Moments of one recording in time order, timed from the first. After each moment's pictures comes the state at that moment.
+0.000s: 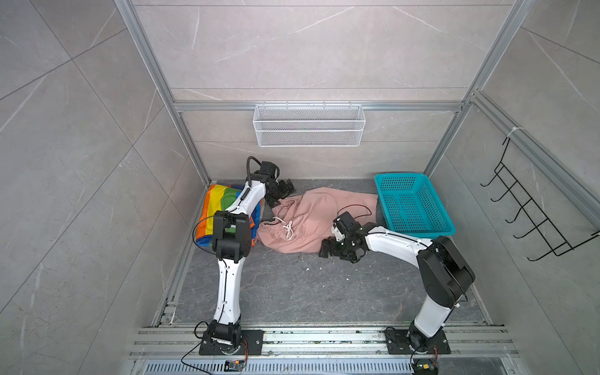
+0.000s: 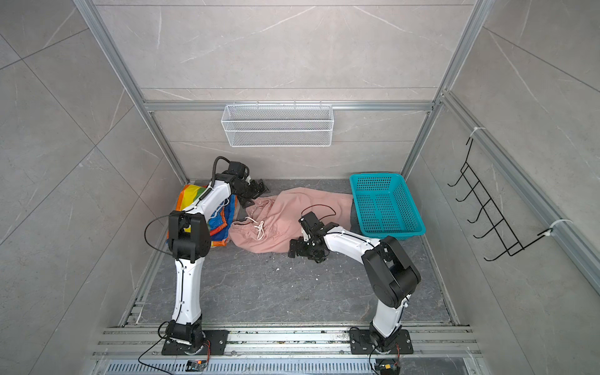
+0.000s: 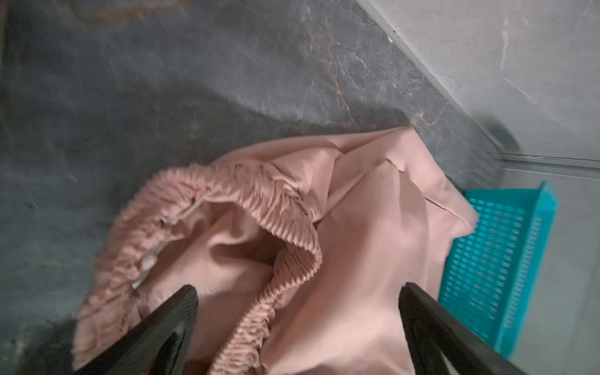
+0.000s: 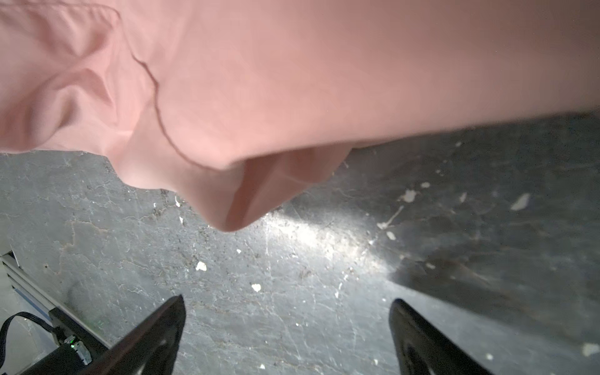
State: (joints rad) left arm -0.24 2.37 2.18 -0.83 0.34 -0.62; right arm 0.62 1.78 1.14 -0.54 -0.27 0.59
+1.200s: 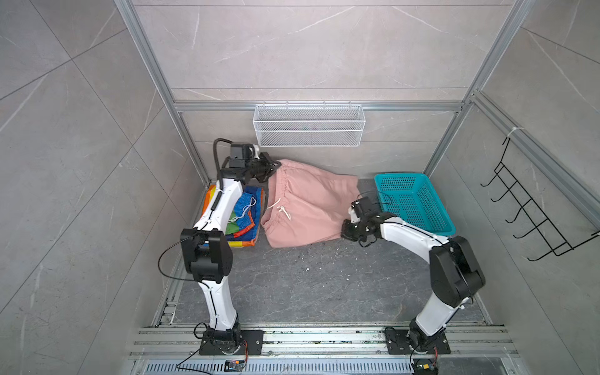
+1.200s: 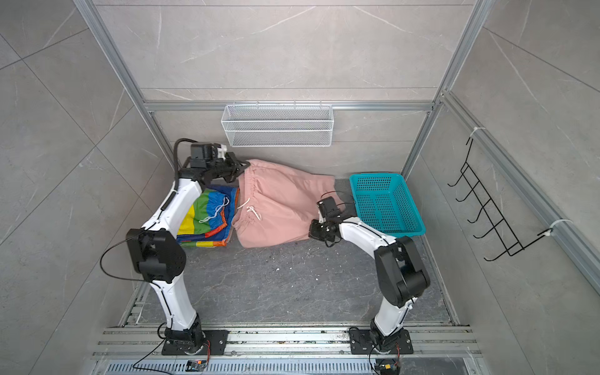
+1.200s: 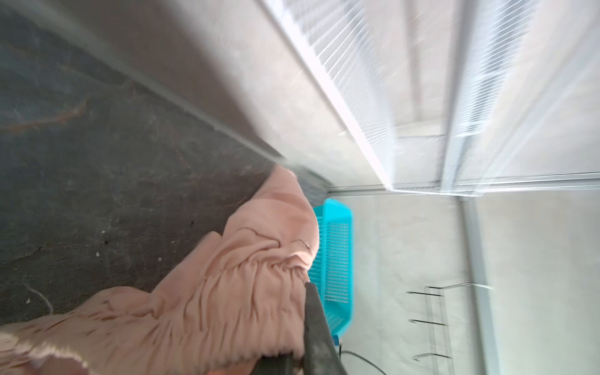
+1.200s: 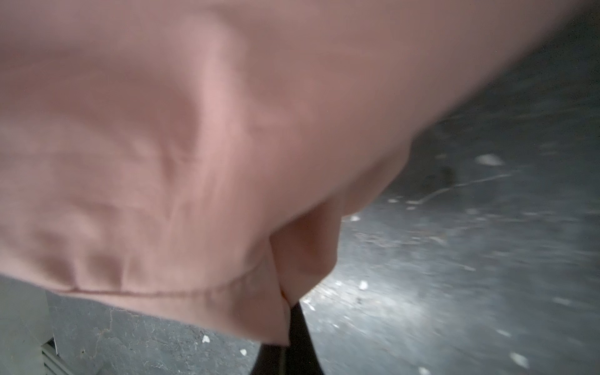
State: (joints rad) left arm -0.09 1.90 1.85 -0.40 0.63 -0.96; right arm 0.39 1.67 1.17 -0.51 -0.20 0.58
